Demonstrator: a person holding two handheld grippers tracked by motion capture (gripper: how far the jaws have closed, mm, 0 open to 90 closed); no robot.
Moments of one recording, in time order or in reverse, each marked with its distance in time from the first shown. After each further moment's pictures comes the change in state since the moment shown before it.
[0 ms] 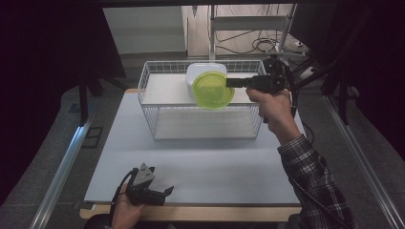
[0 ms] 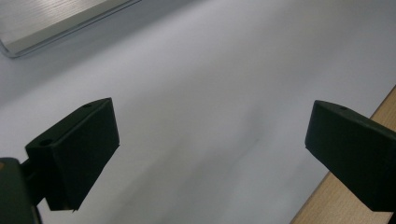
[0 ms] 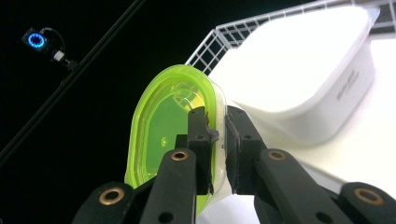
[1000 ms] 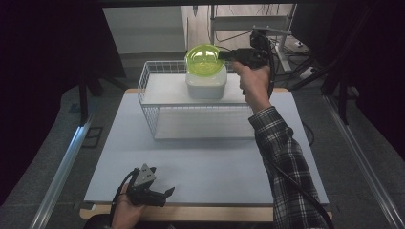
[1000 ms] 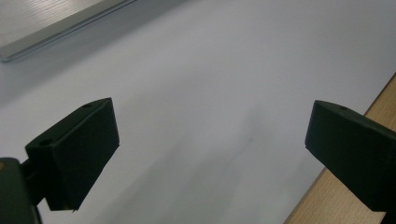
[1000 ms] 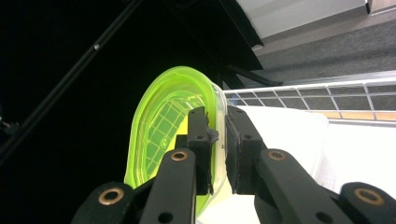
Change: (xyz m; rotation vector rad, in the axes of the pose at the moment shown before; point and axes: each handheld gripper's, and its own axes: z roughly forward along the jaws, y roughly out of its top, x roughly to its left) left arm -0.002 0.001 0.001 0.003 -0.013 0.018; right arm -0.005 0.057 0.047 -0.152 -0.191 0.069
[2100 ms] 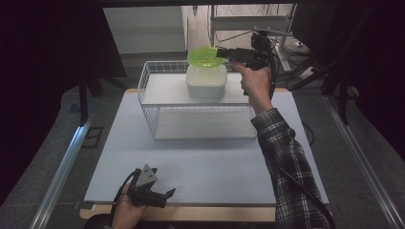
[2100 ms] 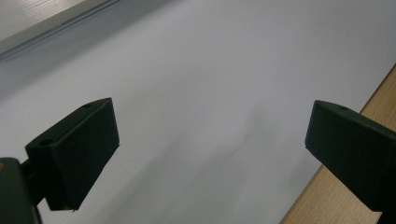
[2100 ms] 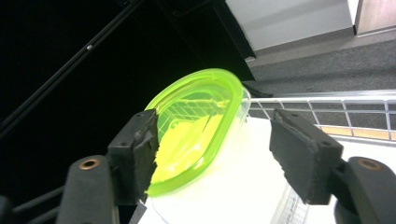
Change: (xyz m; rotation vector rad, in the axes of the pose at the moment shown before) left arm -0.002 0.000 0.003 0.019 -0.009 0.015; right arm -0.008 -0.001 0.000 -0.034 -0.022 -0.078
